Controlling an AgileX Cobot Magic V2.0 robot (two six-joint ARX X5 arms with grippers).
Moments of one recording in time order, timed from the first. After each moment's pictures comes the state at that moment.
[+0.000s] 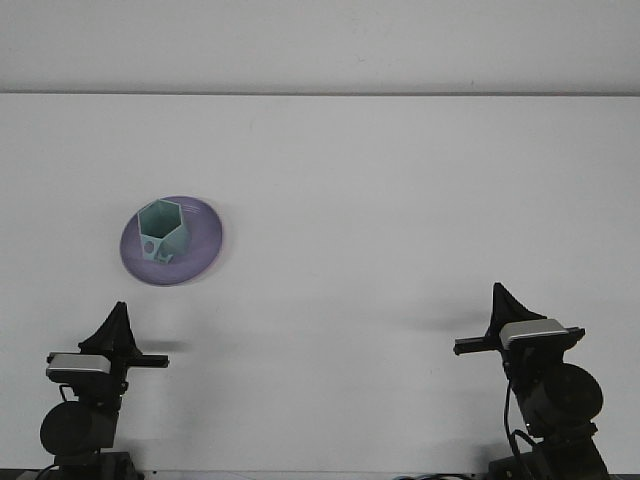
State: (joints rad) left arm 0.04 0.00 0.05 0.18 0.04 0.07; right arm 0.20 0.36 0.43 -0.16 0.08 0.03
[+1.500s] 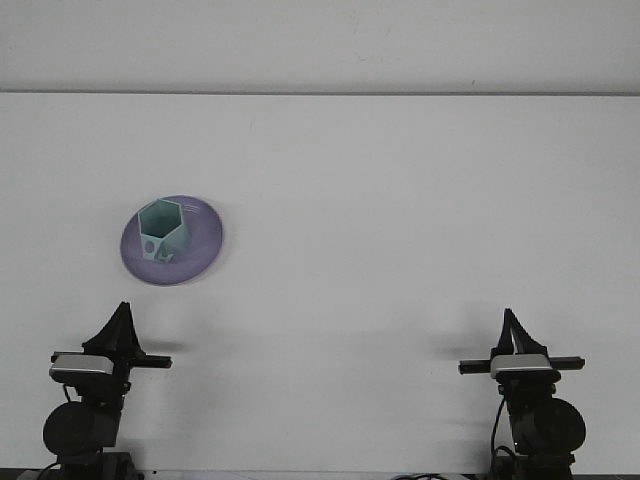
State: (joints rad) left arm 0.02 0.00 0.03 0.20 0.03 0.06; right arm 0.01 0.01 0.06 -0.05 0.02 -0.17
